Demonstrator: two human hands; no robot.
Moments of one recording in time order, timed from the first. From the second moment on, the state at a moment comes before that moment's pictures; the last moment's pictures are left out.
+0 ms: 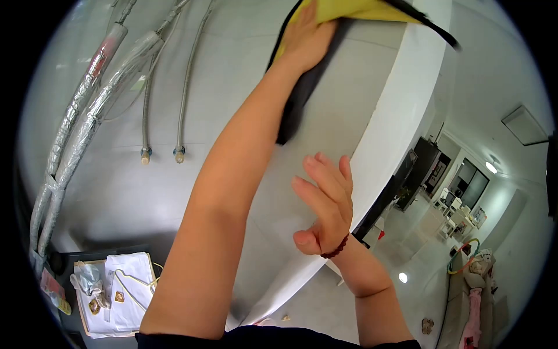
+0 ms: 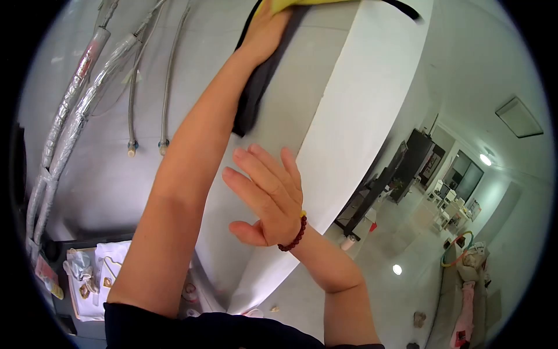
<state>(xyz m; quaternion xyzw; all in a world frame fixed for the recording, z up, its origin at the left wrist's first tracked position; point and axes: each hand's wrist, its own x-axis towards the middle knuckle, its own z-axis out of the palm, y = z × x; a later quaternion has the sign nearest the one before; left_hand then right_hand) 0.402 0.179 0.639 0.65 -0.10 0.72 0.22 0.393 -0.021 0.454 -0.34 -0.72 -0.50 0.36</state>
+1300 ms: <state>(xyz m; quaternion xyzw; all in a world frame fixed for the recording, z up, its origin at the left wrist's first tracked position) 0.464 0.408 0.483 0.76 0.19 0.62 0.03 0.376 -0.039 0.439 -0.51 -0.67 -0.47 0.28</state>
